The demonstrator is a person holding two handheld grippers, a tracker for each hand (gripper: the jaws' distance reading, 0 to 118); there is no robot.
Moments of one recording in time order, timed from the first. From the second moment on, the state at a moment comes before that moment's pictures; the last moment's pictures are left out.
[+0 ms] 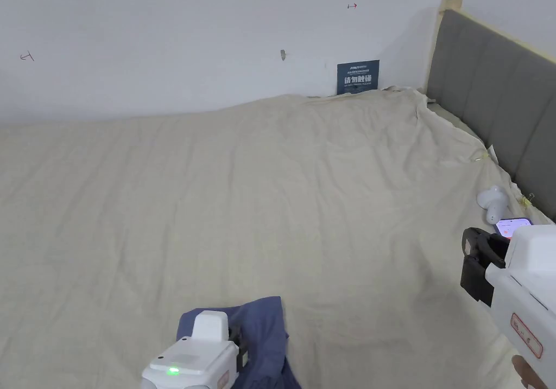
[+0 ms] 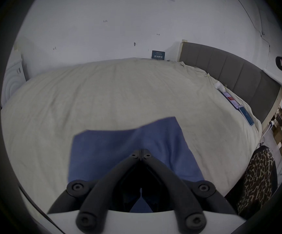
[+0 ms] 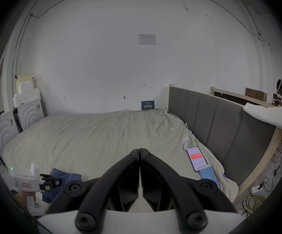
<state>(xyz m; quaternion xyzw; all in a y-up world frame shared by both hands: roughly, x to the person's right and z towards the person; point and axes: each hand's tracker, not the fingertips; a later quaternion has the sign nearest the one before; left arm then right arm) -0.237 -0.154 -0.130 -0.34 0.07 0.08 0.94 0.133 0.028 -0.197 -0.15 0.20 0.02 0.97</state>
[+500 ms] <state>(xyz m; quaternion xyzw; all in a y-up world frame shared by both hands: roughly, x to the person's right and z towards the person) -0.174 -0.186 -0.143 -0.36 0.01 0.08 0.93 0.142 0.027 -0.196 -0.16 0.18 0.03 0.97</state>
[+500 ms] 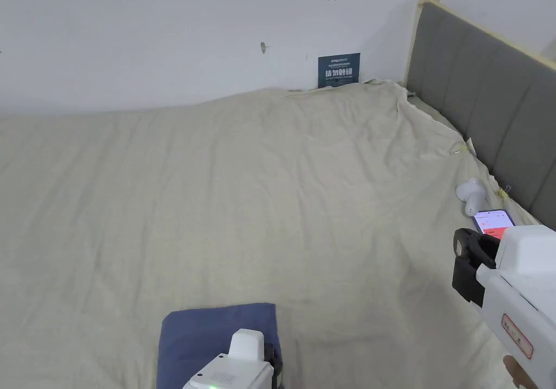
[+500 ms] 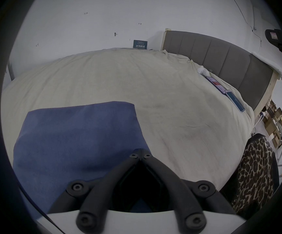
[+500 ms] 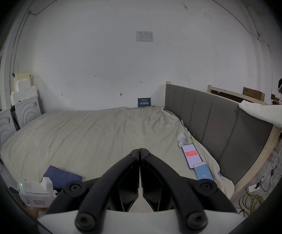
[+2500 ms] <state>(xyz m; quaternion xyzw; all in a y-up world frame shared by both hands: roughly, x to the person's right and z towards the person) -0.391 -0.006 -0.003 -0.12 0.25 0.06 0.96 -0.117 -0.122 -0.176 -0.23 0.38 0.05 0.90</state>
